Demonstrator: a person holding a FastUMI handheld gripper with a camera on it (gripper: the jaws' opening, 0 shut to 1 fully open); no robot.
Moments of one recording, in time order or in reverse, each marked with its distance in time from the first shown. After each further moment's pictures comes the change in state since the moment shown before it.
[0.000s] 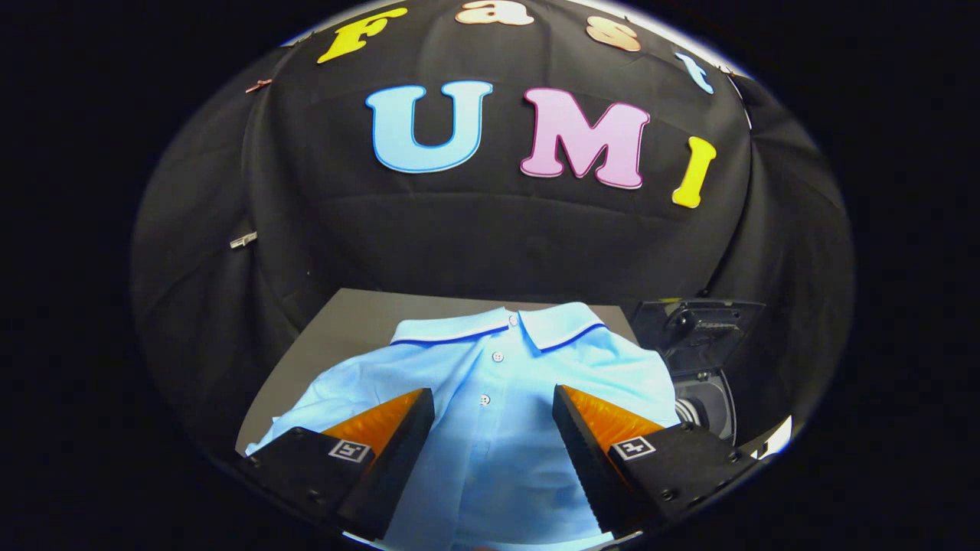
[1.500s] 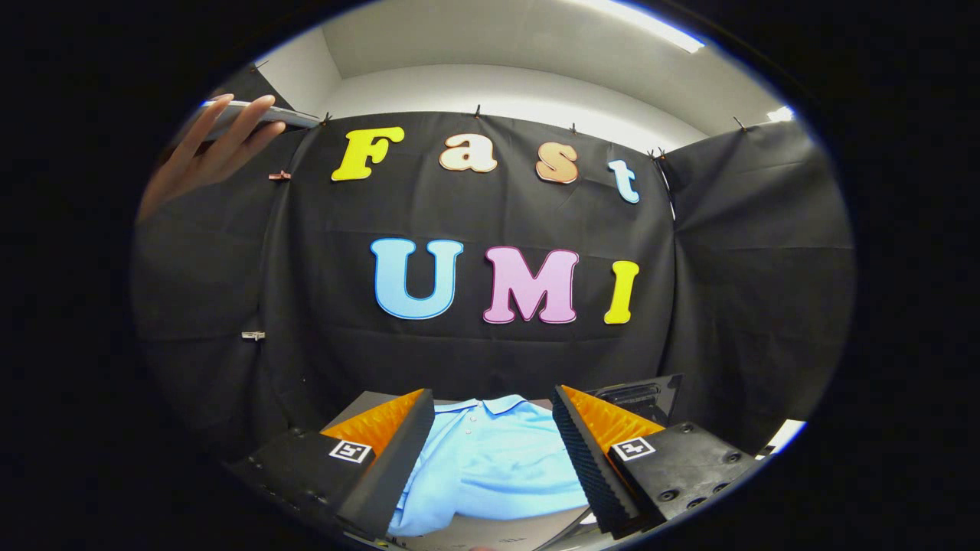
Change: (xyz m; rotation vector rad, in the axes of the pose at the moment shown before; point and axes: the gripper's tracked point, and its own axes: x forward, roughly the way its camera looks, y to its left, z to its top) arm -0.205 -0.009 0.051 0.050 -0.638 -0.116
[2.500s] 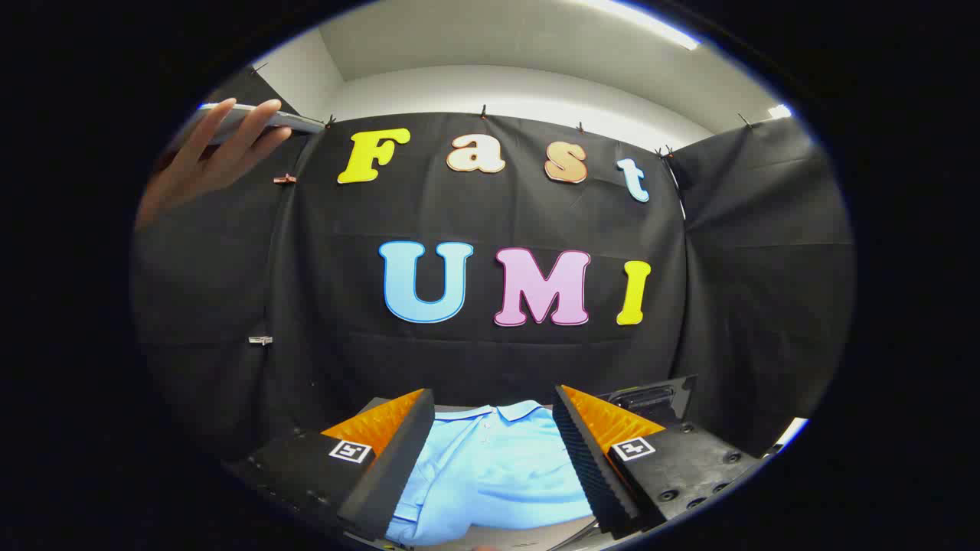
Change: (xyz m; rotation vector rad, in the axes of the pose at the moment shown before) arm 0.014 0.014 0.000 0.018 -0.007 0.034
